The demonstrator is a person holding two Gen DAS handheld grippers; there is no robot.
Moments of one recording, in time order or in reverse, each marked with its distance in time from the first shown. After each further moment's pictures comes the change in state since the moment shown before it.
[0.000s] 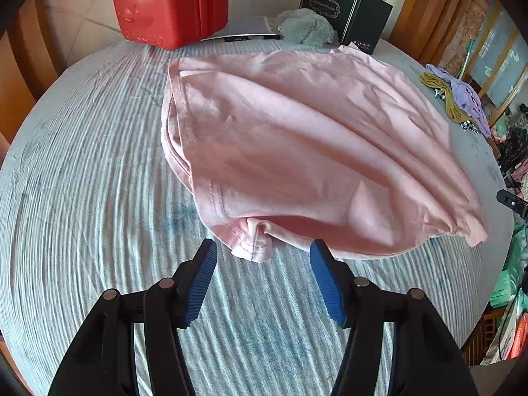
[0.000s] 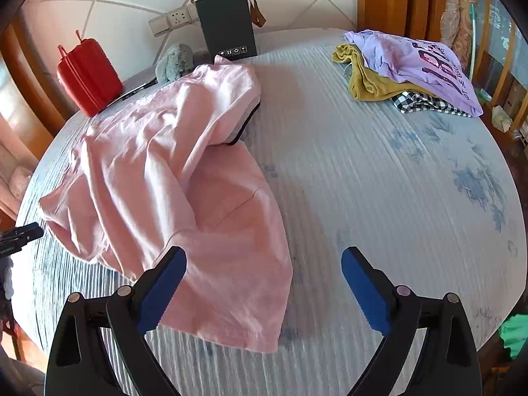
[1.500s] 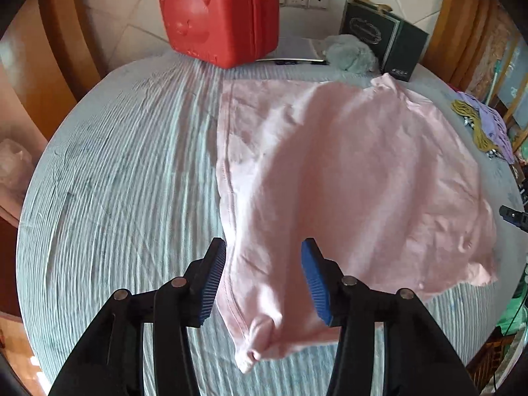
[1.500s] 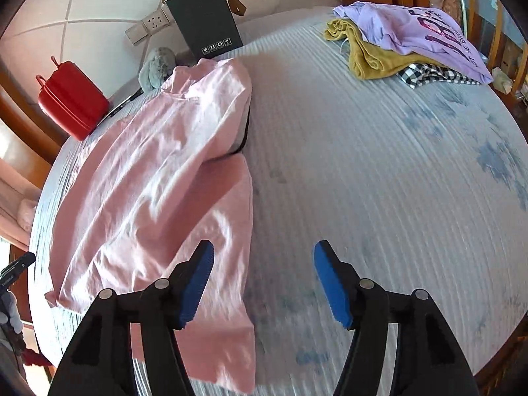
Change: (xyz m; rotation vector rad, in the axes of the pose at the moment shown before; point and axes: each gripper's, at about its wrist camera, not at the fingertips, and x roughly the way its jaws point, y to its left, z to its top) left arm -0.015 0.036 0.018 -0.123 -0.040 0.139; right arm 0.039 0.006 0.028 0.161 0.056 0.036
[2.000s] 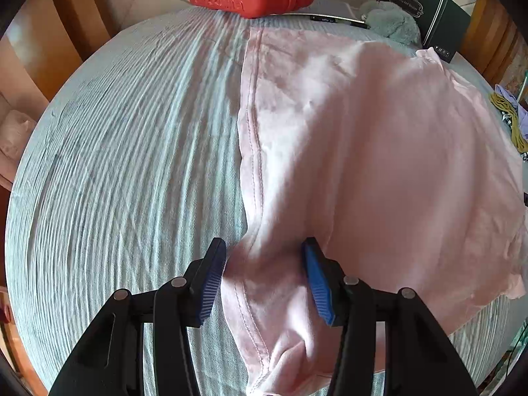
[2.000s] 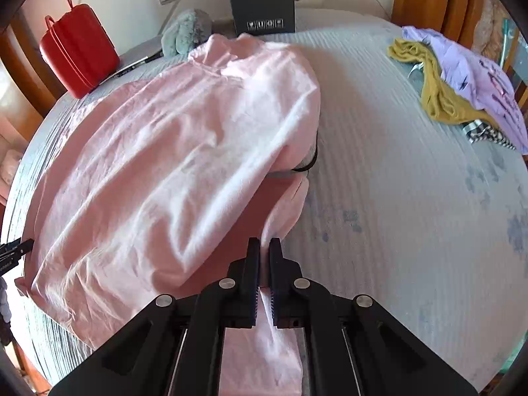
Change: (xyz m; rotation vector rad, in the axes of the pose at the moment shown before) left arm 0.052 0.024 -0.021 -0.053 0.099 0.036; right arm 0.032 0.057 0.018 -0.185 0.012 -0.085
